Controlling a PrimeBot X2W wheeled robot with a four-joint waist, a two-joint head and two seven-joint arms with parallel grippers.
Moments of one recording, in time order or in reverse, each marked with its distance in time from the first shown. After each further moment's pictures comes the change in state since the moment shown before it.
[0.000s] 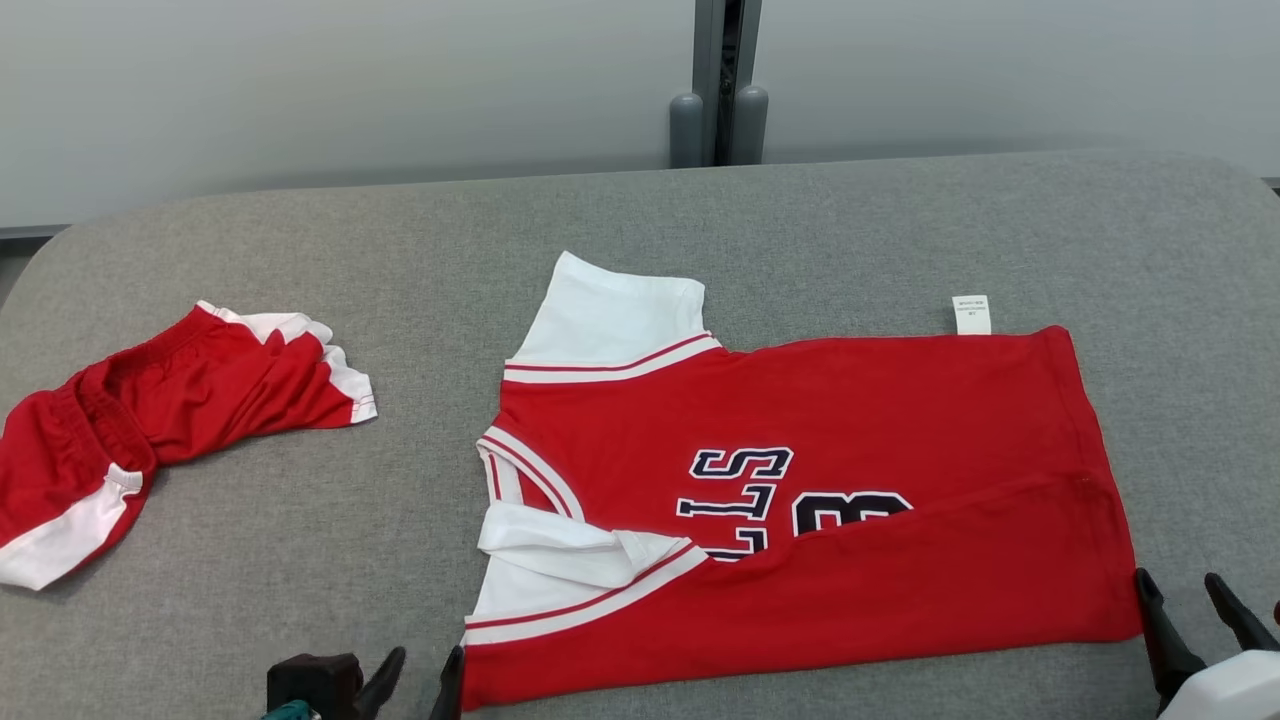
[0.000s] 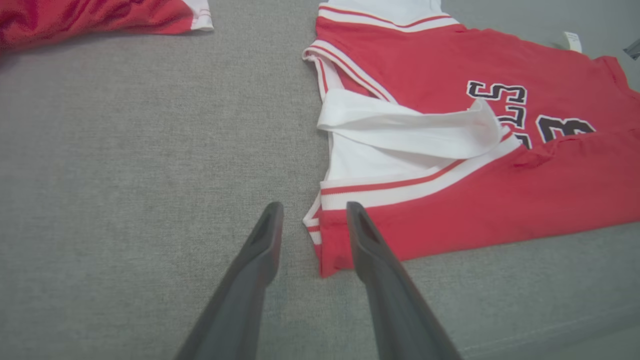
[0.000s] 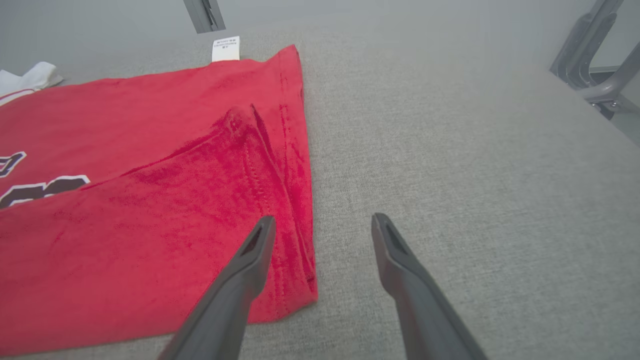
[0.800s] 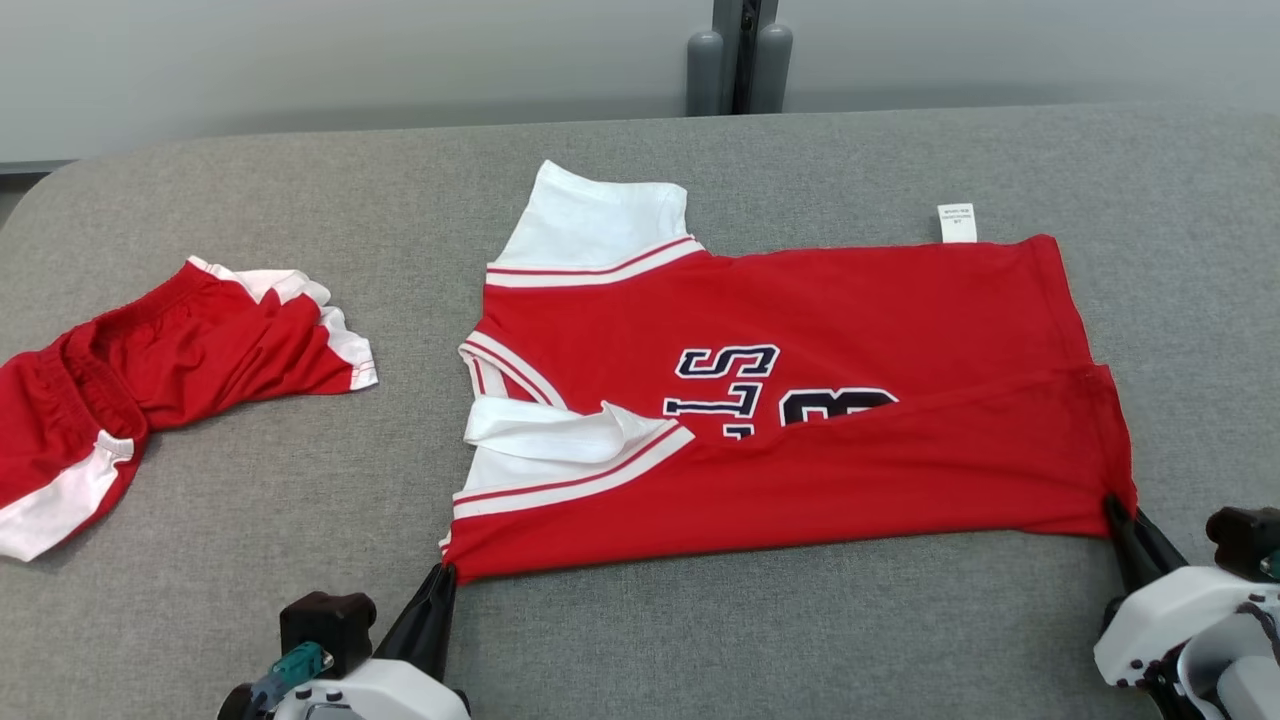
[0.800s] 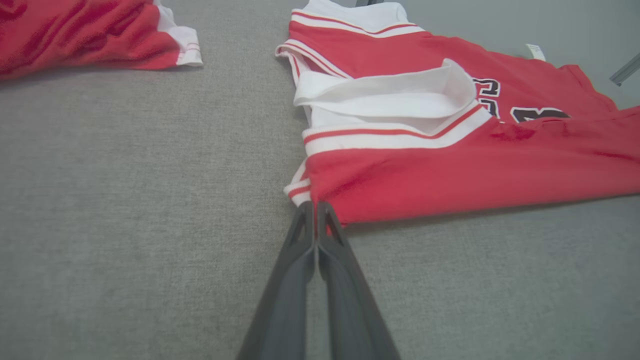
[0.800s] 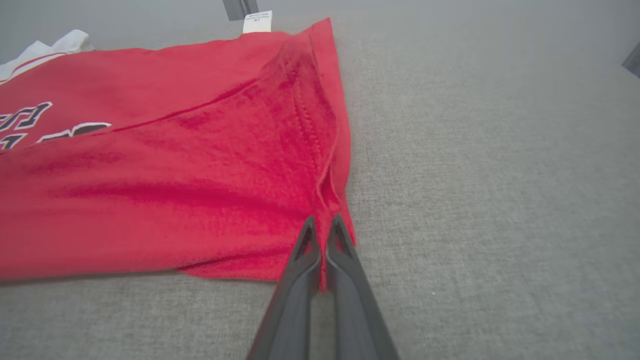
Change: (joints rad) left arm -0.173 -0.072 0.017 0.231 0.008 -0.109 -0.199; right arm -0.229 0.028 0.139 0.179 0.006 0.000 -0.061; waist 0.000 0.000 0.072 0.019
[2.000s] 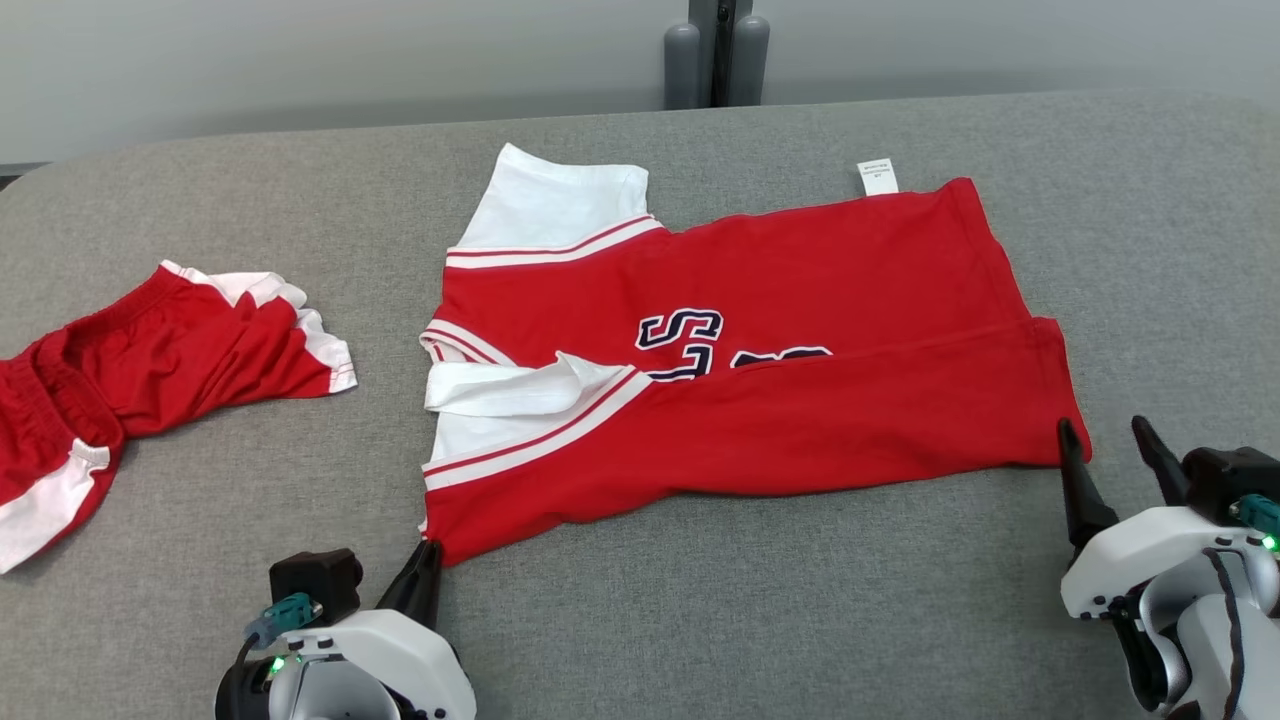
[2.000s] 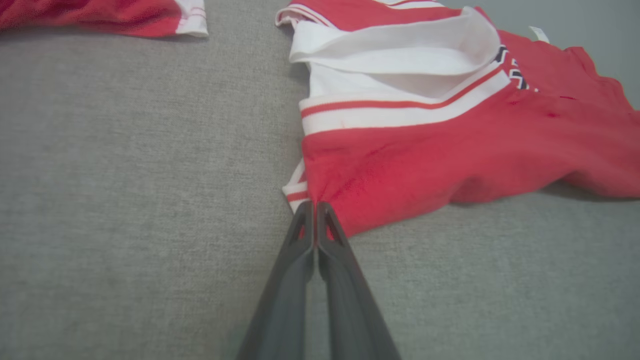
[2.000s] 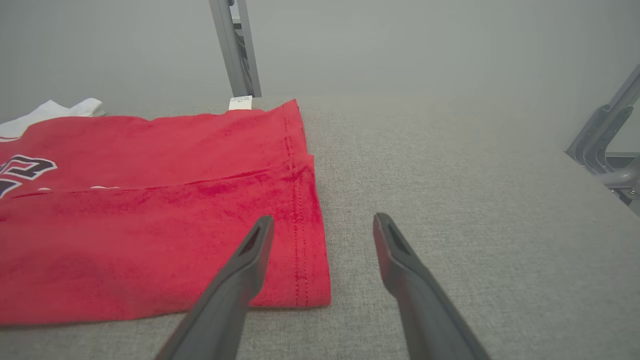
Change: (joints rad) left arm -0.102 -0.063 0.055 0.161 -0.039 -0.020 0.032; right arm -0.044 0.114 -0.225 -0.088 -0.284 0.000 0.000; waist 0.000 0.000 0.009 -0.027
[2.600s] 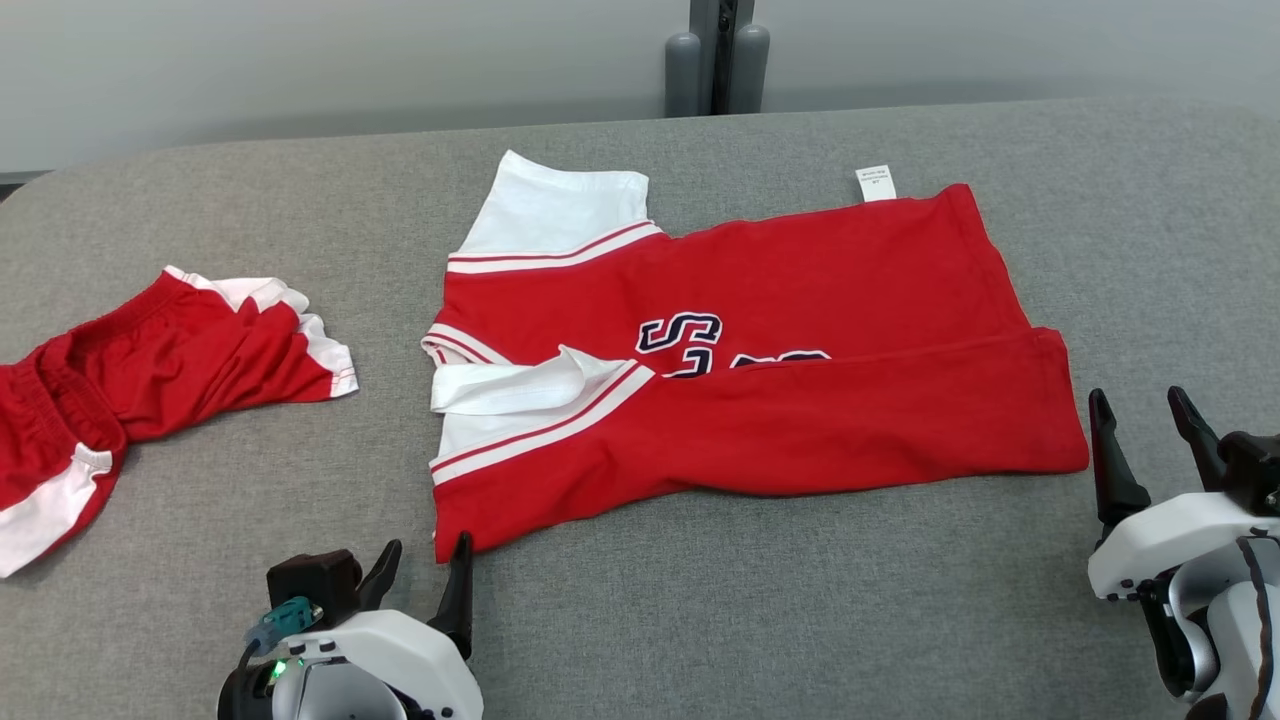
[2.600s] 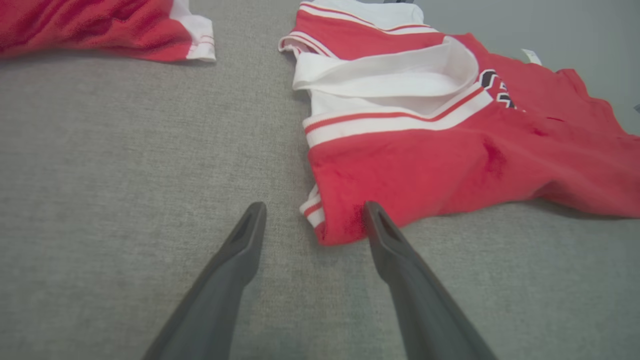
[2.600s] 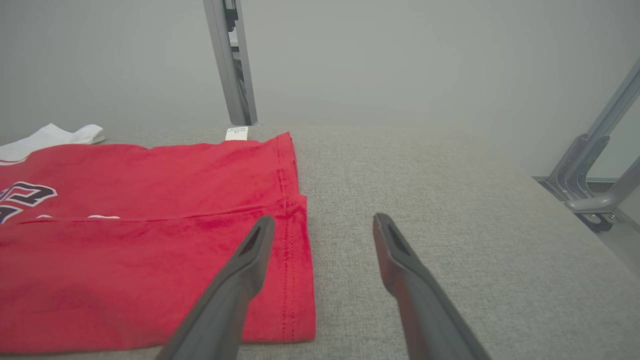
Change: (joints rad) left arm 0.031 -0.010 0.021 -0.079 0.018 0.031 -0.001; right arm 0.014 -0.002 -0.053 -0.060 -0.047 0.000 0.000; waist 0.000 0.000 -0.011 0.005
